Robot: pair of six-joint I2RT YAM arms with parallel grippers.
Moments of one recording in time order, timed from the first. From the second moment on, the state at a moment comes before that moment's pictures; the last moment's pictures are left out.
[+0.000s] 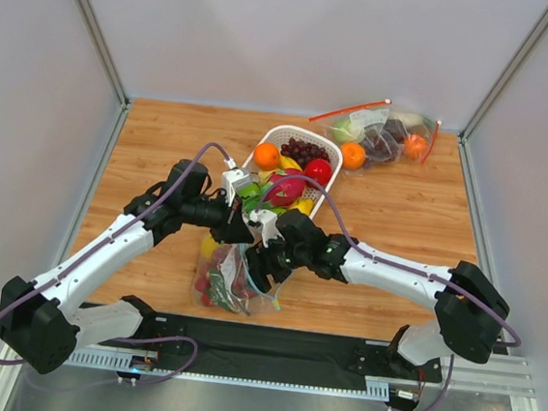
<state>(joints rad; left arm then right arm) -0.50 1.11 0.90 -0.48 0.73 -0.10 0.99 1.48 0.91 -0.20 -0.39 0.32</state>
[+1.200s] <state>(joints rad) -0.49 1.14 0.88 -0.49 0.73 -0.10 1.09 1.54 0.80 0.10 -0.09 0.37</state>
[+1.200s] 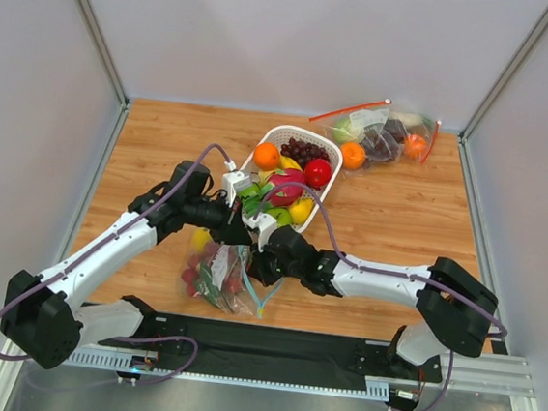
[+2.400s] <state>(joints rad) -0.48 1.18 0.86 -0.42 0.87 -0.12 1.09 1.62 0.63 0.61 -0.07 0.40</state>
